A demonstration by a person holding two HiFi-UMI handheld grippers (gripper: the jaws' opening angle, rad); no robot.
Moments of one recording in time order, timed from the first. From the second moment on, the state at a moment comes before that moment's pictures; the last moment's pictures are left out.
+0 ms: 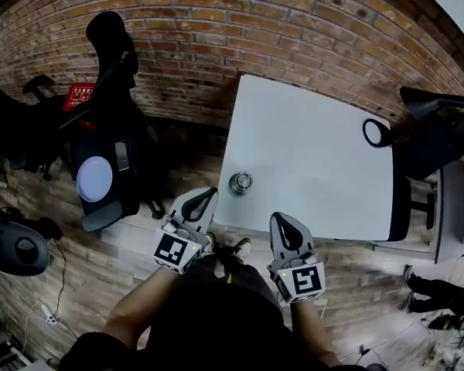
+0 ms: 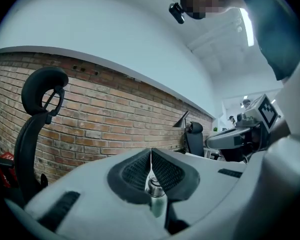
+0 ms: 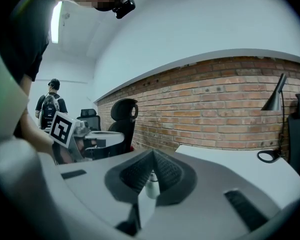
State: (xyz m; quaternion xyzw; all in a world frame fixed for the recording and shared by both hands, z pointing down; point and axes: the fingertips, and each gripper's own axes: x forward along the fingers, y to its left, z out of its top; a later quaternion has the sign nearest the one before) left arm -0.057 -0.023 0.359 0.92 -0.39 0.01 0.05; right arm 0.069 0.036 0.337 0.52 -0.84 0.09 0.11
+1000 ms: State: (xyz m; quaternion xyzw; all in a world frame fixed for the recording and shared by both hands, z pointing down) left arm -0.010 -0.047 0.446 0.93 -0.35 0.02 0.09; right arm 0.043 -0.020 0.485 0.41 -0.90 0.09 0.12
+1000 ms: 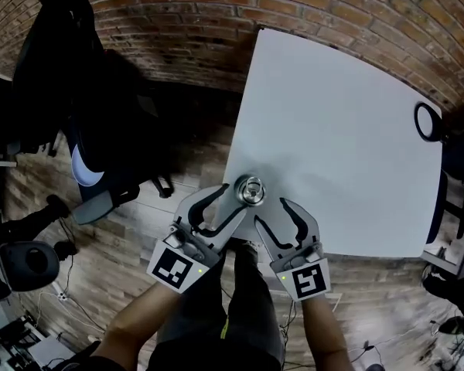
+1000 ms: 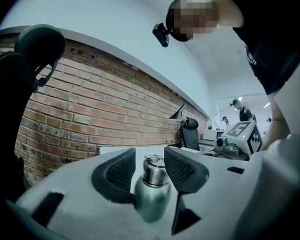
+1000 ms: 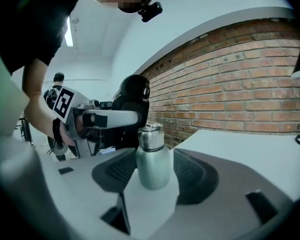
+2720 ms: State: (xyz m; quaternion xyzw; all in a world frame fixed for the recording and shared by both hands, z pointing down) left arm 0.040 -0.046 0.469 0.99 -0.09 0.08 0.01; right arm 0.009 -0.045 0.524 0.34 -0.93 0.06 0.12
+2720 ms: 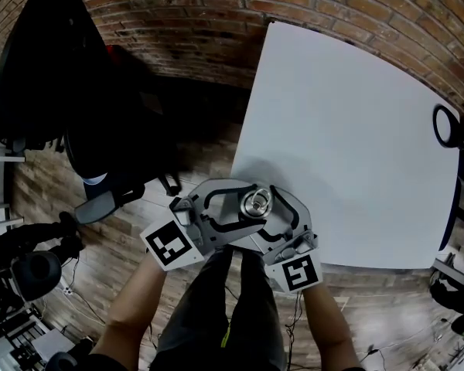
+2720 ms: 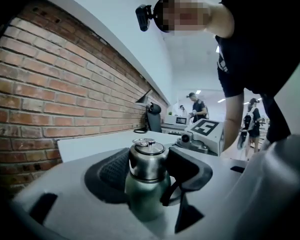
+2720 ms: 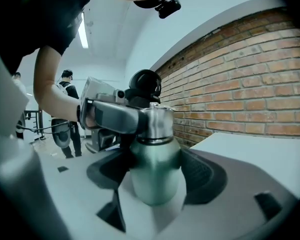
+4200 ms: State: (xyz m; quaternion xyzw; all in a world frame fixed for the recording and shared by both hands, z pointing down) left arm 0.033 -0.058 0.478 0.92 -0.38 0.08 0.04; right arm 0.010 -0.042 0.529 0.37 -0.92 0.06 0.11
